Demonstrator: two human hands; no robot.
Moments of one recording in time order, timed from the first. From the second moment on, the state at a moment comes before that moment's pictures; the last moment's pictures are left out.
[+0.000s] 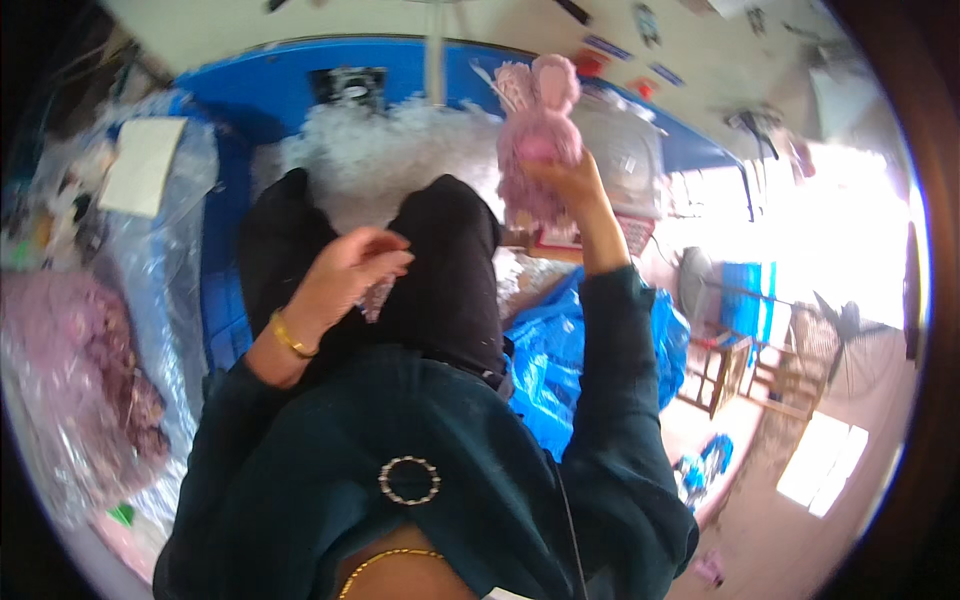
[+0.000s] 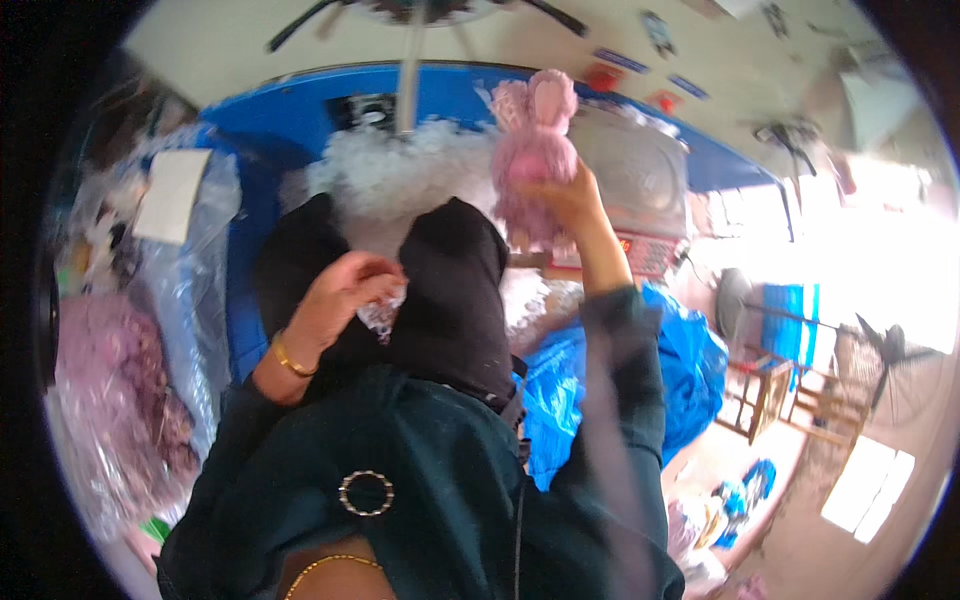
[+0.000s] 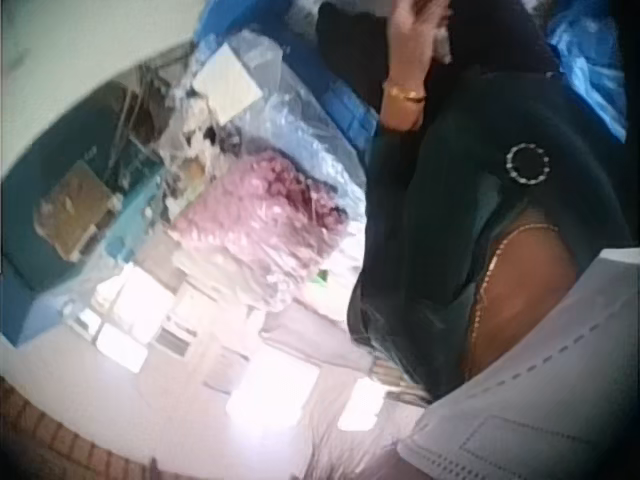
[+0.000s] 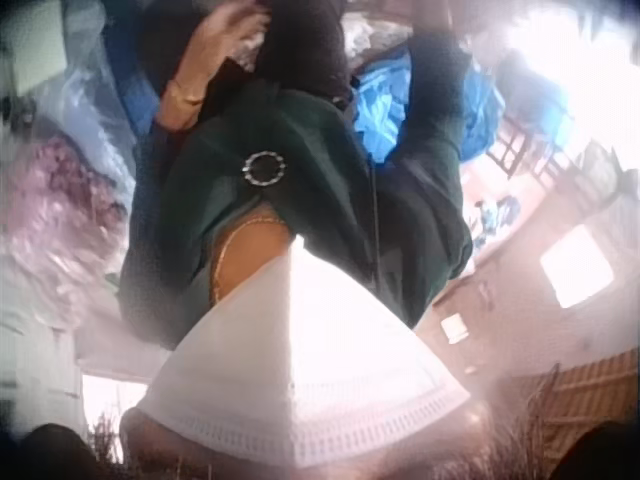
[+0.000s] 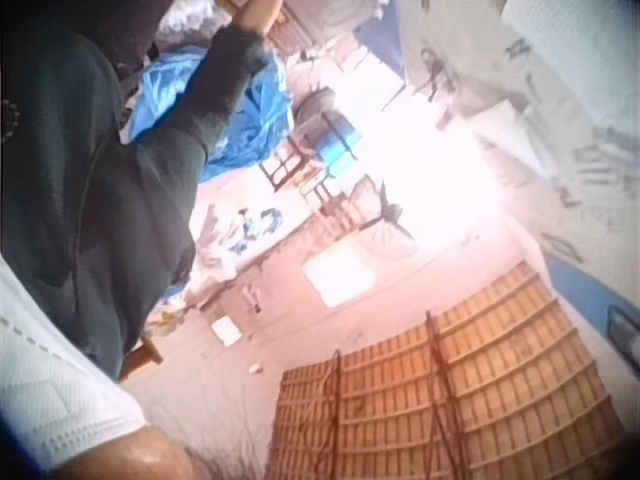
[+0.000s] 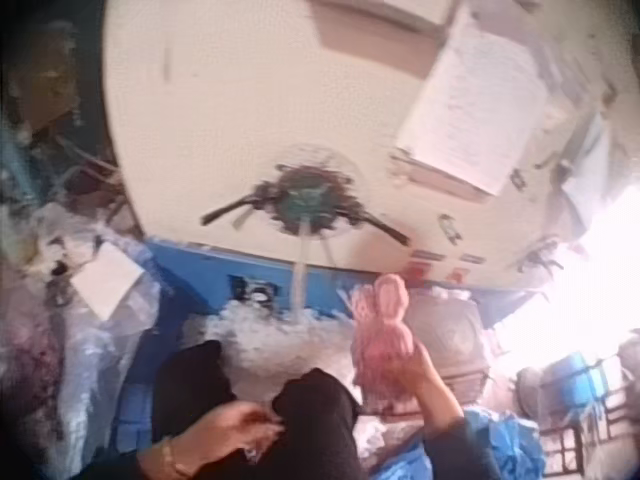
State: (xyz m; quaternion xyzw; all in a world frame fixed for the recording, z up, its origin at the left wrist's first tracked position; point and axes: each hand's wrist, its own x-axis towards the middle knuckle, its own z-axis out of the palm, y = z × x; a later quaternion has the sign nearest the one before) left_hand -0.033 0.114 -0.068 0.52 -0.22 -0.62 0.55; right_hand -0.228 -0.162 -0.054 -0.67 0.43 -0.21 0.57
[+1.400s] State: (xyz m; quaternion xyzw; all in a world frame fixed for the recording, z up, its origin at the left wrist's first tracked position) left_hand -0.009 0.231 -0.061 0.77 -0.48 0.02 0.41; right_hand -0.092 0.021 -0.091 -0.51 0.18 0.16 0.83
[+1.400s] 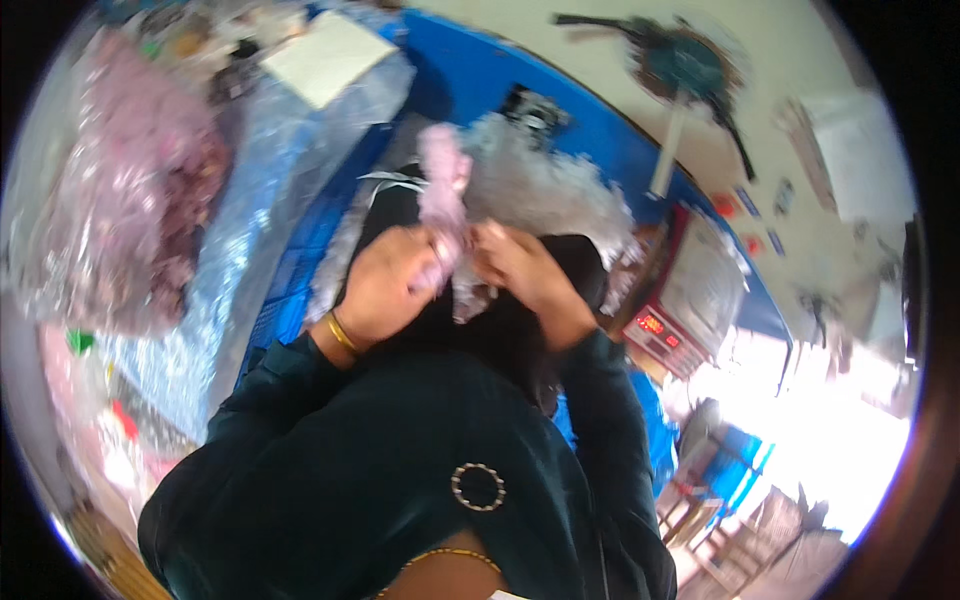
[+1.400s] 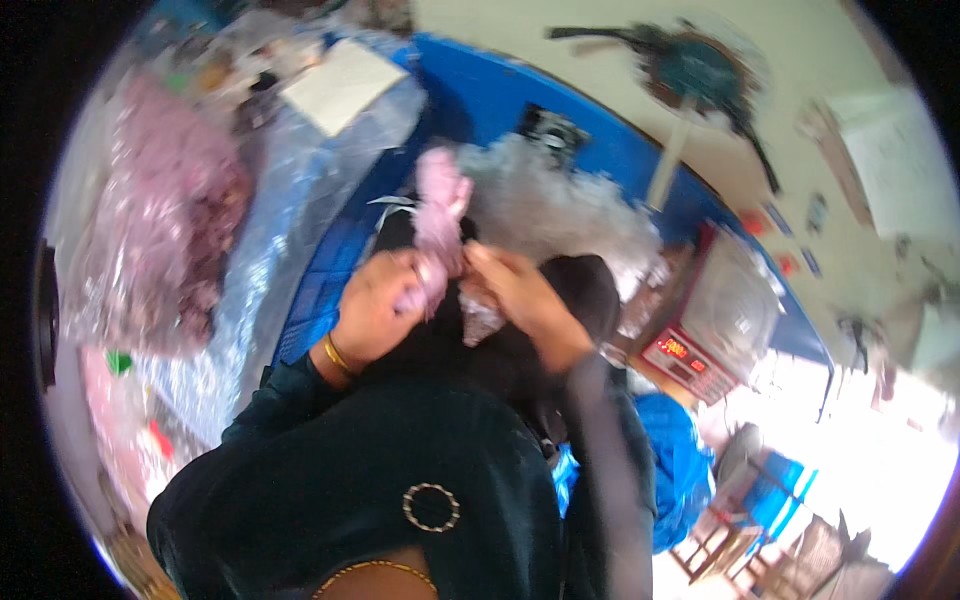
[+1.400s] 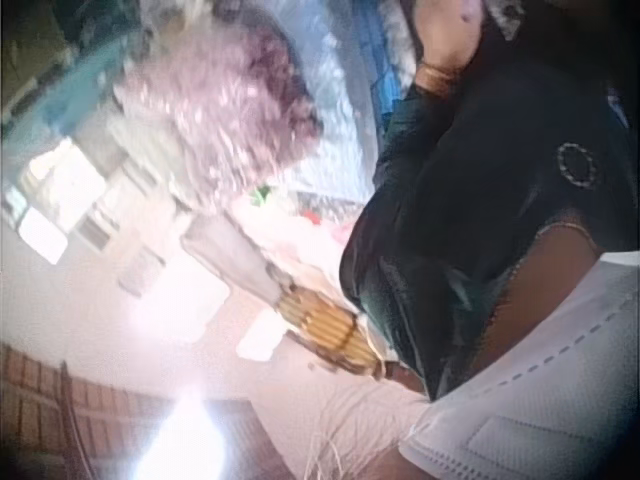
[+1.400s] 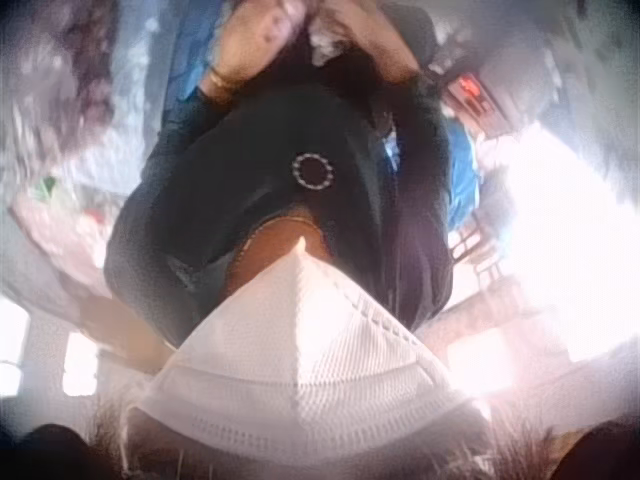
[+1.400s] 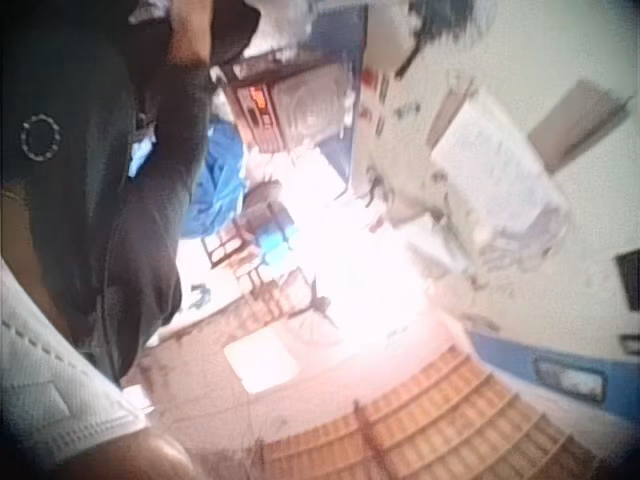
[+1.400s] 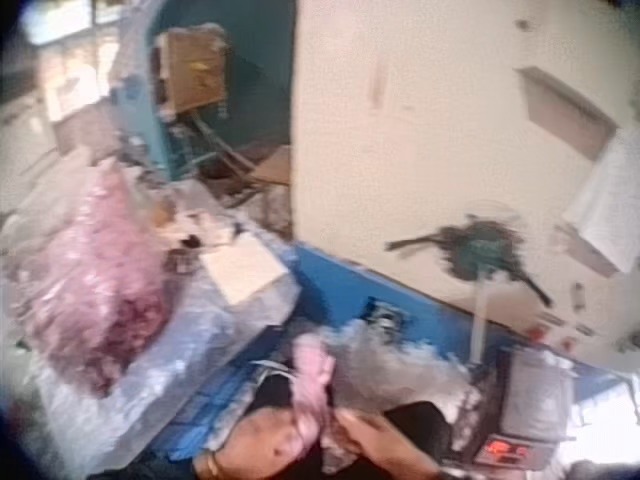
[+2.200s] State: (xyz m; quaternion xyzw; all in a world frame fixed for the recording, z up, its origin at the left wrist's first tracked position) left_hand -0.005 0.116 -0.023 0.42 -0.26 -0.65 0.59; right_hand -0.152 -0.039 0.001 -0.51 0.21 0.03 0.83
